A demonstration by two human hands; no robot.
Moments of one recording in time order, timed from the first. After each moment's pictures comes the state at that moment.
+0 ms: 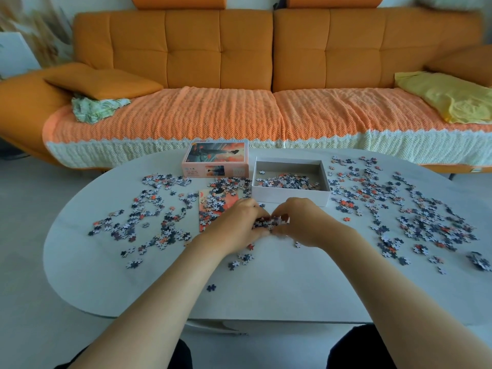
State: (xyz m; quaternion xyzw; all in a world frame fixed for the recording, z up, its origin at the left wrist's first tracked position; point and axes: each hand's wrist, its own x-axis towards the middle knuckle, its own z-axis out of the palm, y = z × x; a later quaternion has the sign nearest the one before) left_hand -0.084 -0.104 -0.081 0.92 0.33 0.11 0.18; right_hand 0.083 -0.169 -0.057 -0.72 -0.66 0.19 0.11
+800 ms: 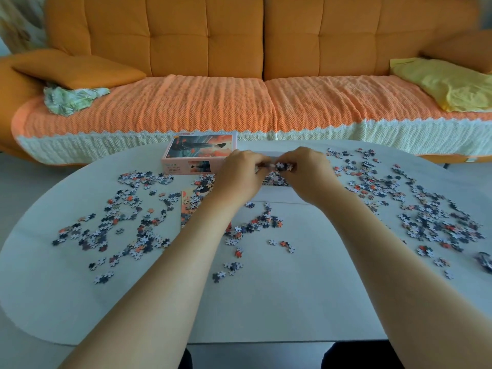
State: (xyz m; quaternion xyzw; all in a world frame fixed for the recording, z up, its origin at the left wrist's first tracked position) left_hand -0.017 -0.038 -0.060 0.87 0.36 0.31 0.13; right_hand 0.131 -0.112 -0.041 -0.73 -0.62 0.04 0.28
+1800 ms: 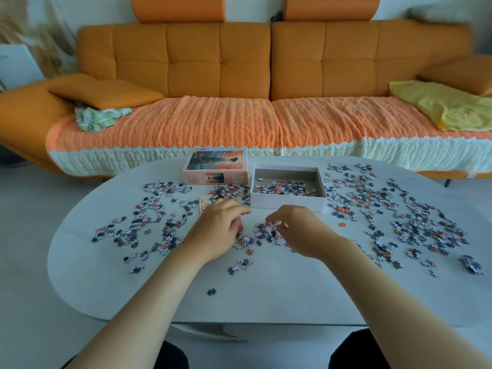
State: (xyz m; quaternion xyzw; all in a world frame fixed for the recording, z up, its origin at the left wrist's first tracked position) left_hand -0.119 -0.094 -0.088 0.90 0.34 0.23 0.12; right_hand 0.088 -0.176 -0.071 -0.68 -0.70 0.13 0.16
